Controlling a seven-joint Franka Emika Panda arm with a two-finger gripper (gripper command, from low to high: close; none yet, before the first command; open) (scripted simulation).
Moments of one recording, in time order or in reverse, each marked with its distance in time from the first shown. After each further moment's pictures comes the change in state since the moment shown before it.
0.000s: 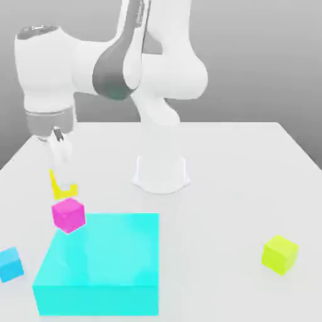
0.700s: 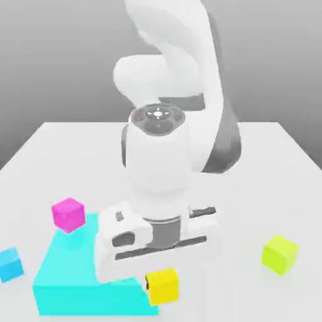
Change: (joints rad) arm 0.349 0.357 0.147 0.352 0.036 0.001 -0.758
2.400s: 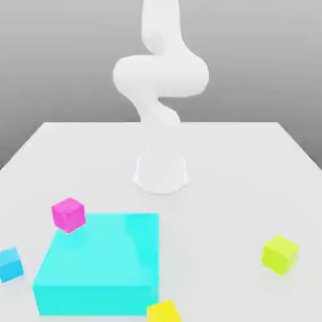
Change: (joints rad) arm 0.071 -0.856 0.018 0.149 0.002 -0.270 0.131
